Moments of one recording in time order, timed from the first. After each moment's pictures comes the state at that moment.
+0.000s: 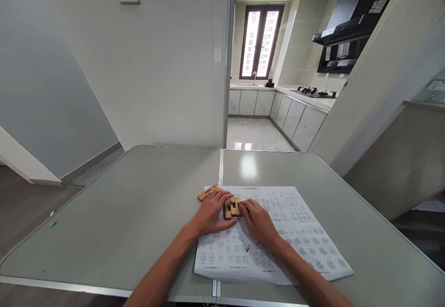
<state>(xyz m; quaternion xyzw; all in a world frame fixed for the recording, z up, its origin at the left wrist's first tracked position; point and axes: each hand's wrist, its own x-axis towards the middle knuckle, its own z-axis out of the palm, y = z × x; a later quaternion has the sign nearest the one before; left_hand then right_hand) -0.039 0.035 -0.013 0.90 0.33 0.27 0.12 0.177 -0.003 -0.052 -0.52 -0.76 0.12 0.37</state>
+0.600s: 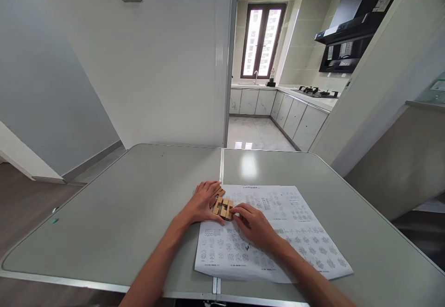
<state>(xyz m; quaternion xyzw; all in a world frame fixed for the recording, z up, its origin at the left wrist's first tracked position) -0.078 0.065 -0.017 0.89 0.37 0.23 0.13 0.174 -0.012 -0.045 -0.39 -0.82 0.17 0.37</state>
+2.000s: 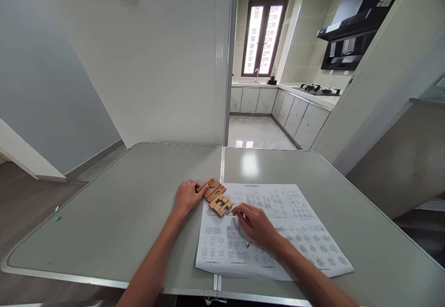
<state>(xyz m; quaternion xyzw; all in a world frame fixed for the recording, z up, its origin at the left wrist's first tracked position) -0.103 0.084 -0.022 0.72 0.64 0.25 0.09 0.175 -0.016 -0.040 -0.40 -0.81 0.20 0.38</state>
